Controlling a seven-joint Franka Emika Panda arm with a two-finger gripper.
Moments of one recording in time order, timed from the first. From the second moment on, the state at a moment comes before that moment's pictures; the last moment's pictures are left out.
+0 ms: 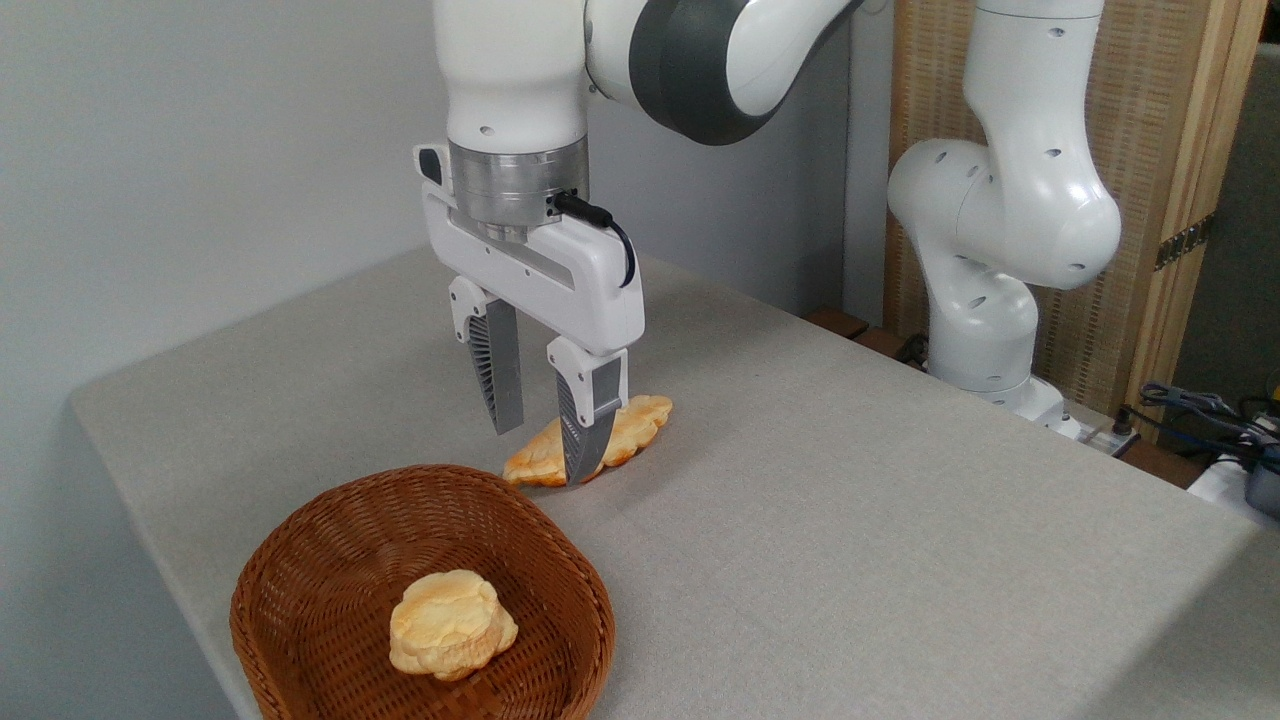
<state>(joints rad) -0.15 -0.14 0.11 -2.01 -0.06 1.98 0.70</state>
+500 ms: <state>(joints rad) -0.15 -0.13 0.11 -2.01 -0.06 1.98 0.70</state>
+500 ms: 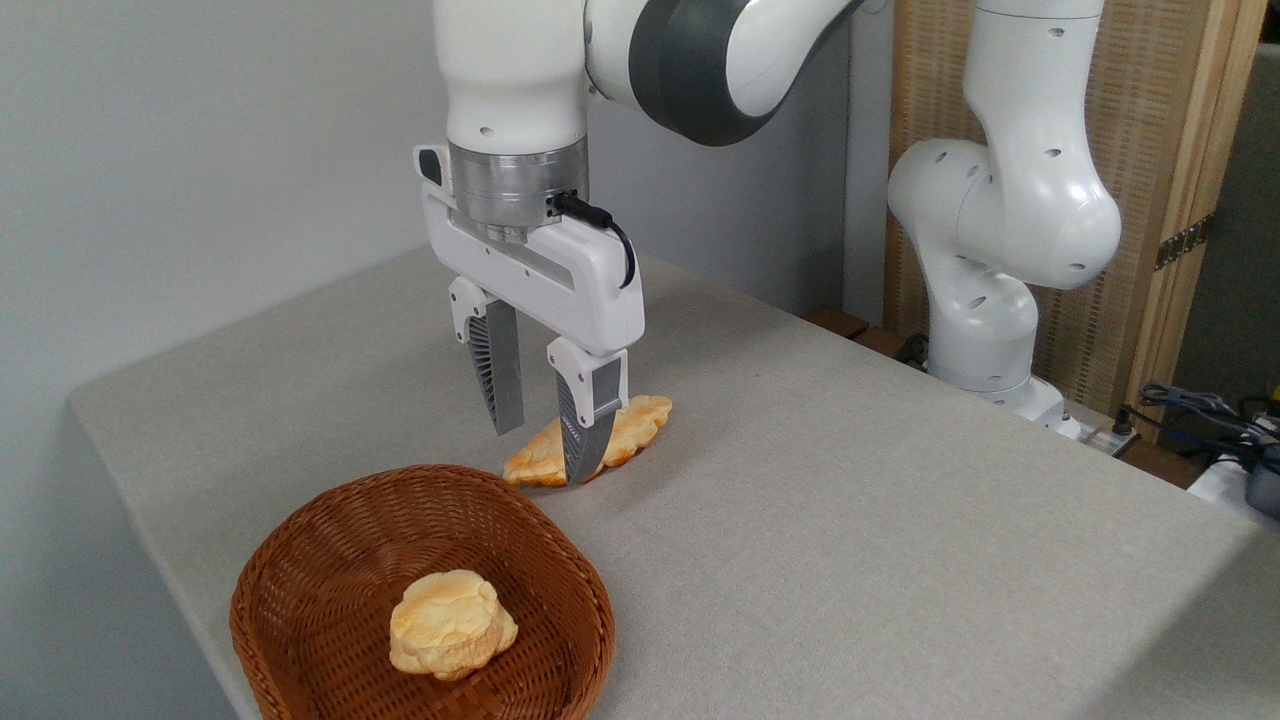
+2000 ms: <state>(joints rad) -0.30 -0.17 0.10 -2.18 -0.06 1.97 0.70</state>
